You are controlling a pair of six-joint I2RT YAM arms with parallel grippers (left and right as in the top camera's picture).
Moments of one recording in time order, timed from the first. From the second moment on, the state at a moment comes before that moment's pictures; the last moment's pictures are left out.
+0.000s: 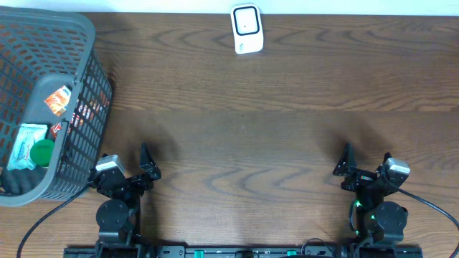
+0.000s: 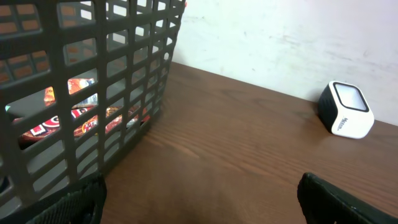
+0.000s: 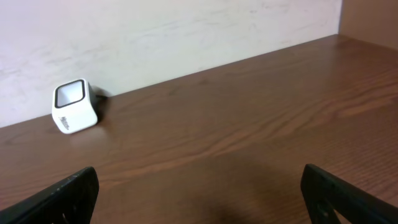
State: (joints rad) left arm -0.05 0.01 0.06 -0.20 -0.21 -0.25; right arm -0.04 0.01 0.05 -0.17 0.10 0.26
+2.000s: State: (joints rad) left arm -0.05 0.60 0.68 -0.45 0.00 -0.16; right arm -0.04 0.01 0.05 -0.17 0.10 0.26
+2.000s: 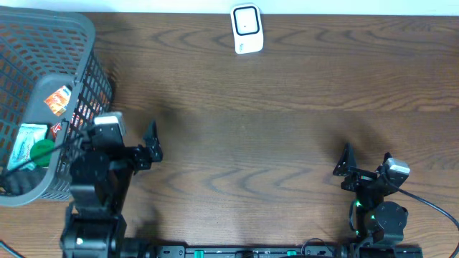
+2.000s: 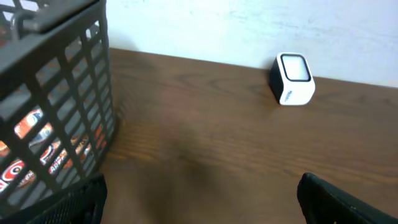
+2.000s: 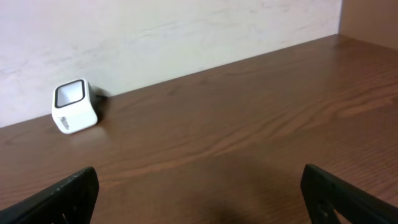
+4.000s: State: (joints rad) left arm 0.66 1.50 1.28 -0.89 -0.08 -0.27; right arm -0.04 0.01 0.05 -0.17 0.10 0.26
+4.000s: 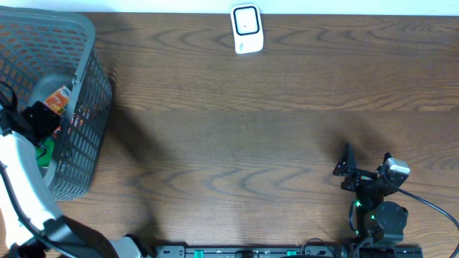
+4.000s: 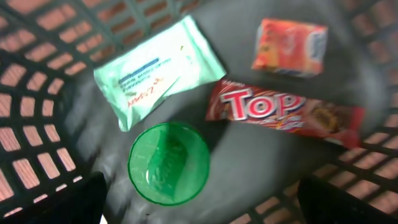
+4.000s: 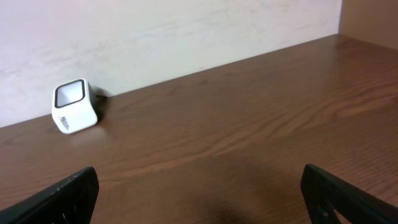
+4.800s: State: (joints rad) left arm 0.72 1.73 1.28 -0.91 -0.03 -0.29; right arm -0.04 0.01 0.05 -0.17 0.10 0.26
